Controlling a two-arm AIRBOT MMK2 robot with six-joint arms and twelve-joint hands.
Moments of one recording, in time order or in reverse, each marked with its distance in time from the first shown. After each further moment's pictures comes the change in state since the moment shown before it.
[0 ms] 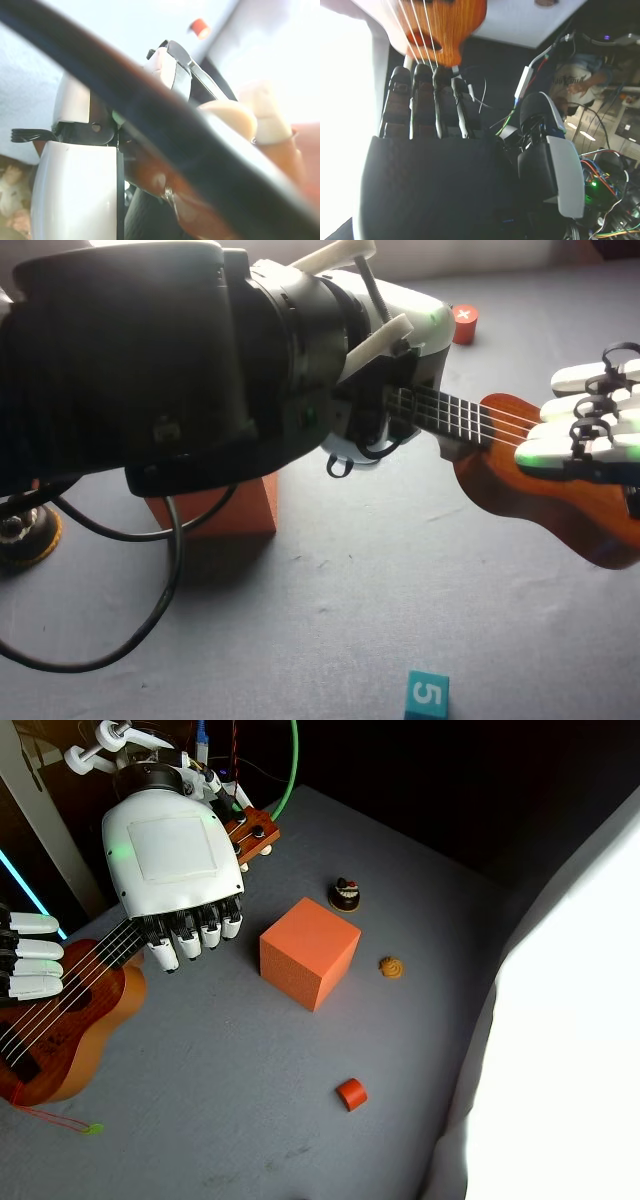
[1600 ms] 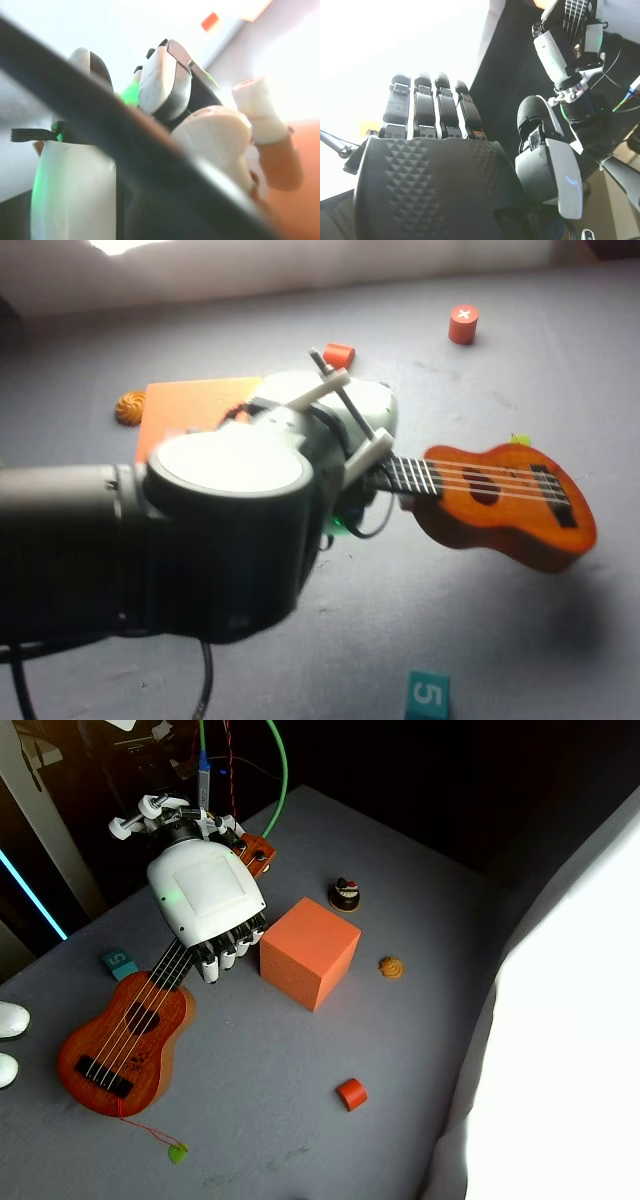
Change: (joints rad) left arm 0.221 -0.086 -0.003 0.332 0.224 -0.428; right arm 0.099 0.009 0.020 0.608 -0.154 -0.481
